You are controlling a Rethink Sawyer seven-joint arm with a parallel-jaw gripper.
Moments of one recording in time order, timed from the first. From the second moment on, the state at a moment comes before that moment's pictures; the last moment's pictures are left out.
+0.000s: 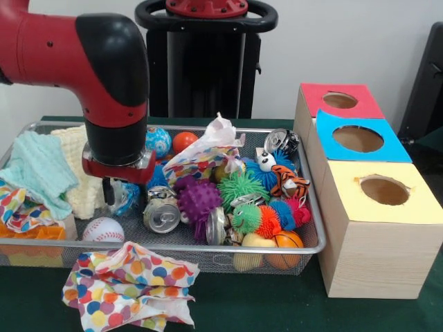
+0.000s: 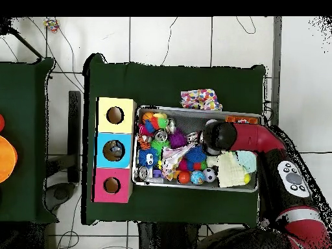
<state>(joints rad) -0.64 -0.41 0.29 1.40 -0.55 0.77 1.84</state>
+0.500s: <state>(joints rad) -0.63 -0.39 0.27 1.39 -0.62 0.74 1.84</state>
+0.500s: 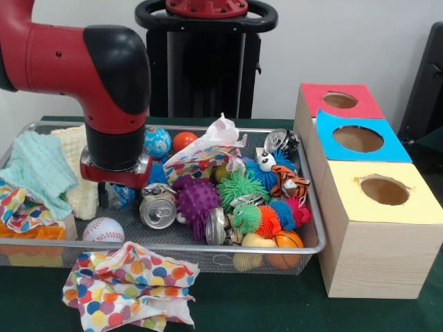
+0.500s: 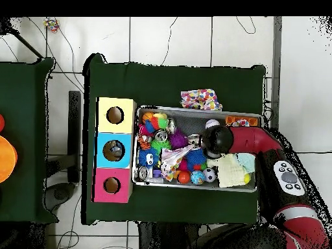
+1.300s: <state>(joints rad) -0.58 -0.39 0.23 1.38 -0.62 0.74 1.84</state>
